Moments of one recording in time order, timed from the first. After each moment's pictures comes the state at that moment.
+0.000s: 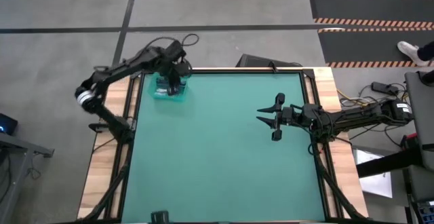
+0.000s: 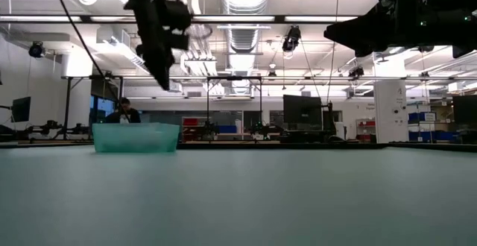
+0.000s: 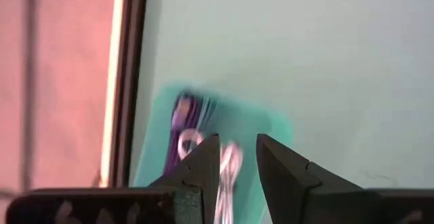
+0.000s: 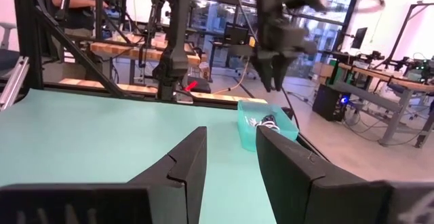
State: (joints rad) left arm 0.71 1.54 1.37 -1.05 -0.01 0.58; right arm -0.06 0.91 0.16 0.81 0.05 -0.18
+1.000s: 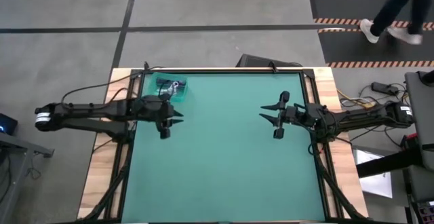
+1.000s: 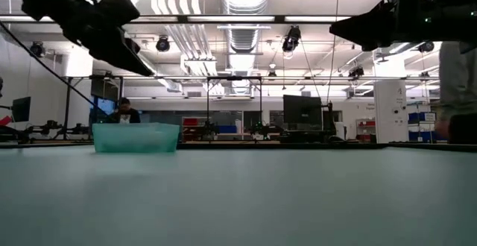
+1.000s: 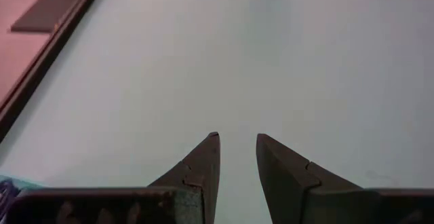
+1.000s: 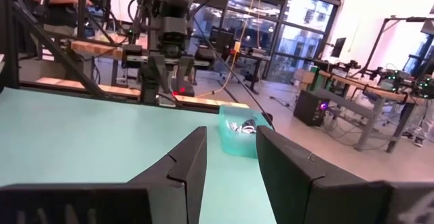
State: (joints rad) left arm 0.16 0.80 0.53 -0.33 -0.01 0.10; right arm -0.06 0.80 0.16 0.72 0.11 -0.23
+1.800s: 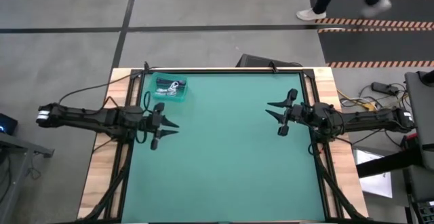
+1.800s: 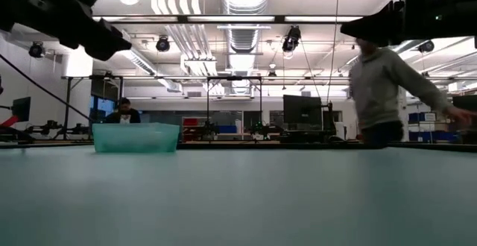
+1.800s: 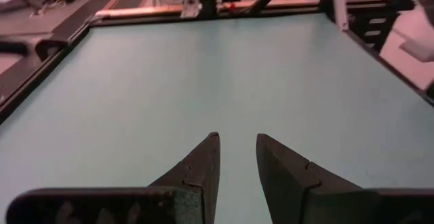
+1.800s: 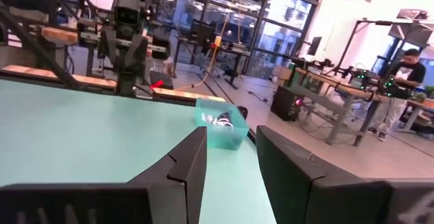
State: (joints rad) left arm -0.05 0.50 0.33 -0.14 -0.01 0.03; right arm -0.07 0.58 0.16 0.49 0.19 -0.28
